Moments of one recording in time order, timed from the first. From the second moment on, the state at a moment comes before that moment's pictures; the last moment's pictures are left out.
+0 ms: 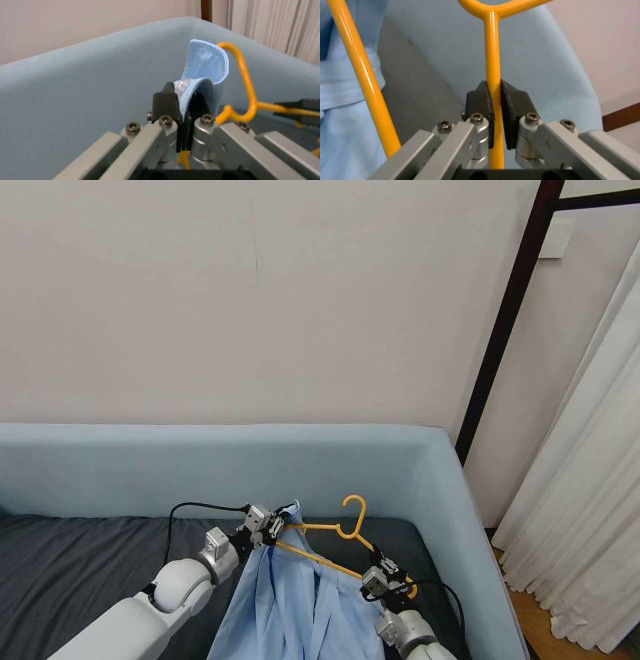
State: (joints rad) left arm 0.77 -0.87 0.13 -1.56 -0.55 -0.13 0.19; right arm -1.02 1.14 -0.14 1.56 -0.39 -0.28 0.31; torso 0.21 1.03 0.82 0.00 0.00
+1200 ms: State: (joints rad) left arm 0.85 -0.88 0.19 -1.67 -0.43 -0.17 0.21; right arm -0.89 1.16 -0.18 1.54 -0.24 -0.21 0.46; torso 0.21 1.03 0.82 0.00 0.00
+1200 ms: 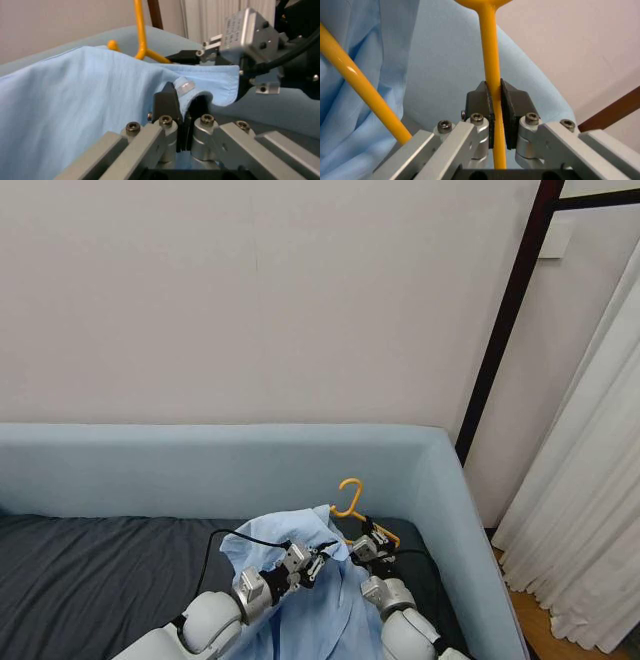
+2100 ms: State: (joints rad) left arm 0.92 -0.85 0.10 -1.76 -0.41 -0.20 0.23; right arm -0.91 1.15 -0.18 1.54 -0.24 -0.20 0.46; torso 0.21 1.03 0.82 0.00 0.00
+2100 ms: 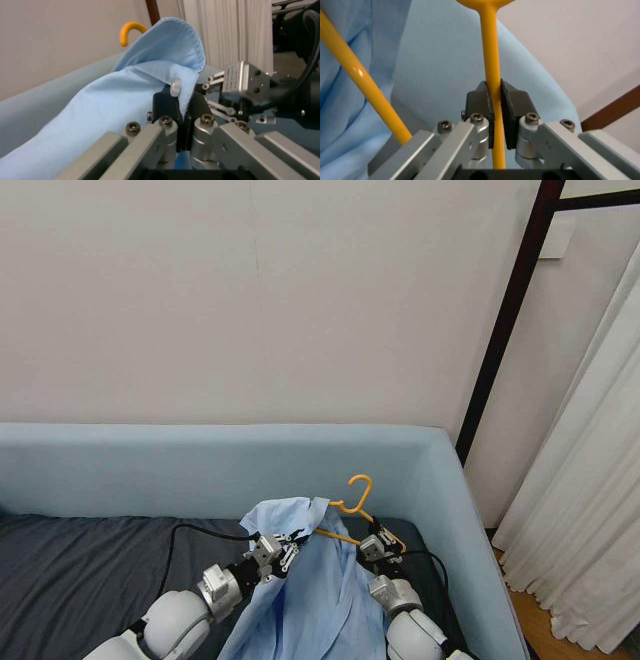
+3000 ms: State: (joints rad) left arm 0.96 -0.83 0.09 -1.81 -0.41 -0.23 0.22; right arm -0.87 1.09 -0.13 1.71 -0.14 -0.13 0.45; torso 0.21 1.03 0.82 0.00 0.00
